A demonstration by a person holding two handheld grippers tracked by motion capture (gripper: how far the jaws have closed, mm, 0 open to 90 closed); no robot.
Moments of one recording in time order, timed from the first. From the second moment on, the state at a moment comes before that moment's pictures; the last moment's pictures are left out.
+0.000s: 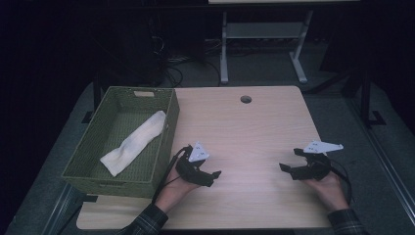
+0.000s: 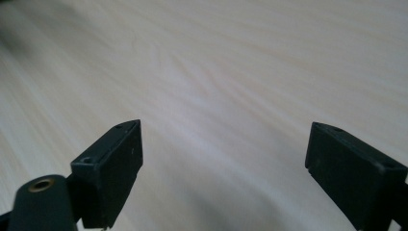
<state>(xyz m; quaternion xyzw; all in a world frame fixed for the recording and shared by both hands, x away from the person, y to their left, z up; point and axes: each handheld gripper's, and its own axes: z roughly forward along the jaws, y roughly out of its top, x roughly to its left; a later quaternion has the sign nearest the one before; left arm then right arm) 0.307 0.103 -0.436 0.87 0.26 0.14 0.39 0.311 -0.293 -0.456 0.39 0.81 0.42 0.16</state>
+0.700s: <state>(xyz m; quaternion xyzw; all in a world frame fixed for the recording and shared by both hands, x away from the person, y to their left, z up) 0.307 0.095 -0.478 0.88 0.26 0.11 0.38 0.277 -0.294 -0.483 0.41 0.83 0.35 0.15</state>
